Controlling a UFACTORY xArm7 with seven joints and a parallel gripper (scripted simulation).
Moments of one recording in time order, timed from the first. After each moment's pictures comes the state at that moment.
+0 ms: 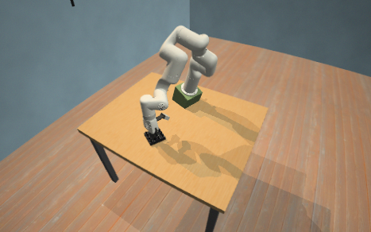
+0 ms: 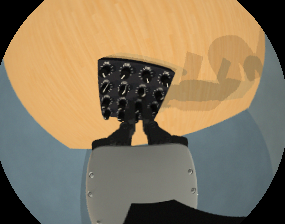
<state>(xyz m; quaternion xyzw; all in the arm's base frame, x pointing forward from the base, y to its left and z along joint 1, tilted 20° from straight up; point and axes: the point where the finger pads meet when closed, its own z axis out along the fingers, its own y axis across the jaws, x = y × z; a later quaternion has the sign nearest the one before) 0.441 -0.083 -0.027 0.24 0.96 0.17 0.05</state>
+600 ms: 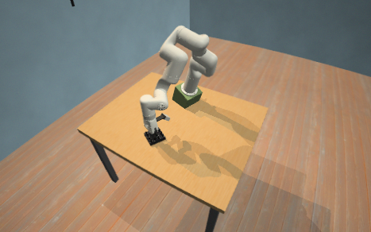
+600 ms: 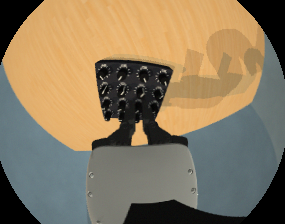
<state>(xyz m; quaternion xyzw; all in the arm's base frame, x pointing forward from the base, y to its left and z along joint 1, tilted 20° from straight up) 0.441 -0.083 -0.027 0.27 0.95 0.17 0.04</state>
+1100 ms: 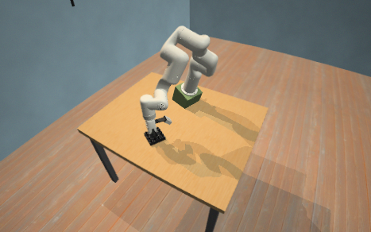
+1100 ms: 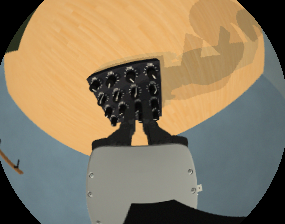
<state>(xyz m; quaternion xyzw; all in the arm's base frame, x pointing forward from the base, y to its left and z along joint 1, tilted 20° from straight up) 0.441 -0.083 -0.027 0.41 0.89 0.17 0.02</state>
